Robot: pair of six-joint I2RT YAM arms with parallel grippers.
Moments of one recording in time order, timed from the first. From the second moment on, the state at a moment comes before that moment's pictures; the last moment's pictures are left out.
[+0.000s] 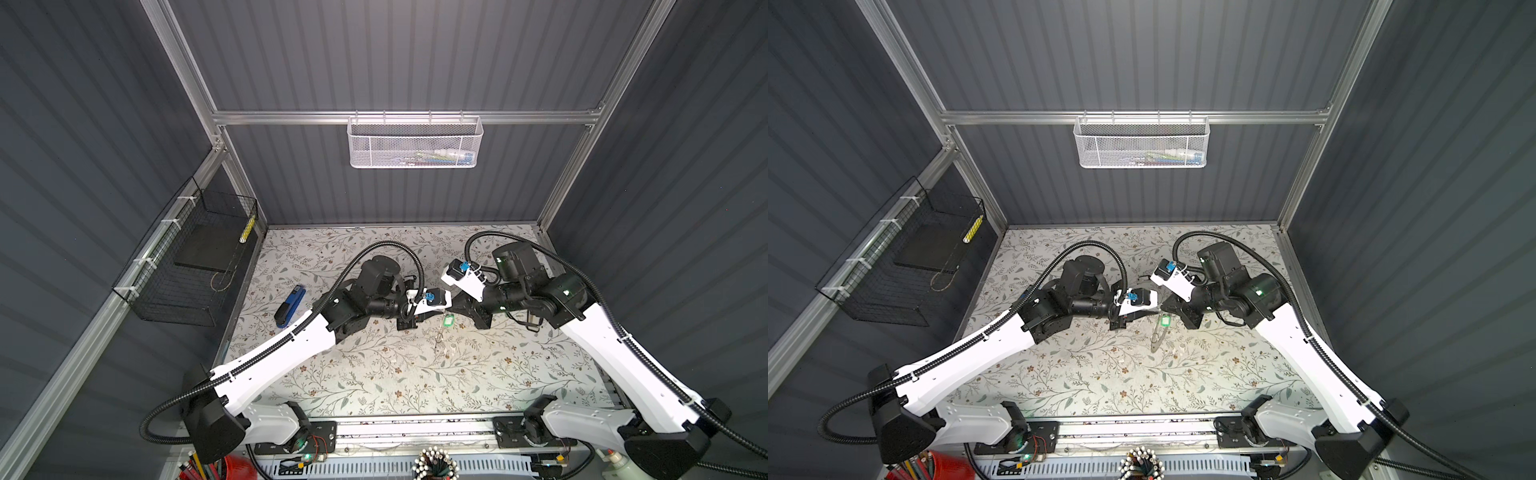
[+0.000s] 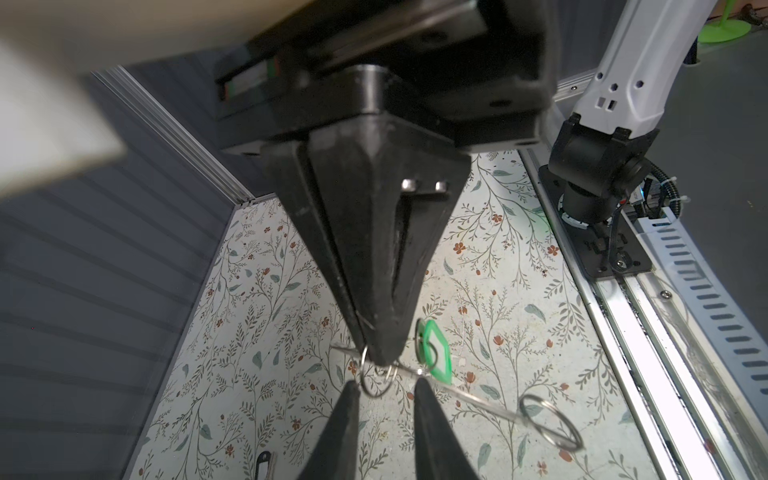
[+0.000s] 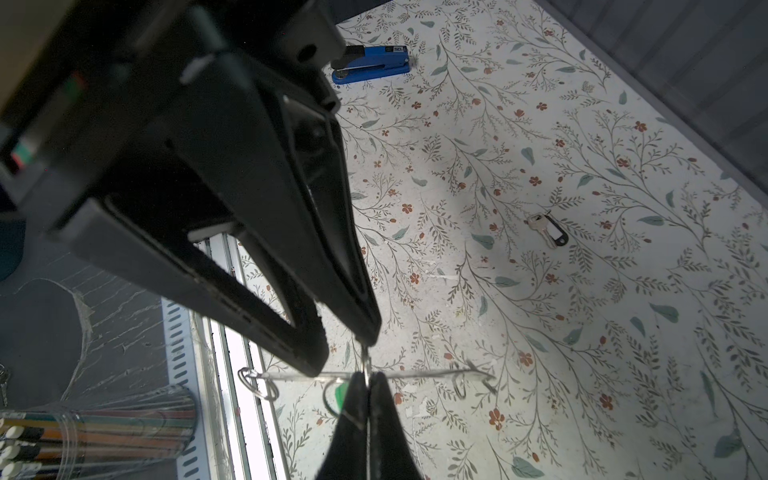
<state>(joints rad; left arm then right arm) -0.90 1.32 1.22 -0.40 0.47 0.66 0.57 1.17 1.34 -1.00 -0.51 -0.37</state>
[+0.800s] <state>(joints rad) -0.92 1.35 1.23 -0.39 0.41 0.66 0.58 1.18 1.34 -1.02 -0.49 -0.41</state>
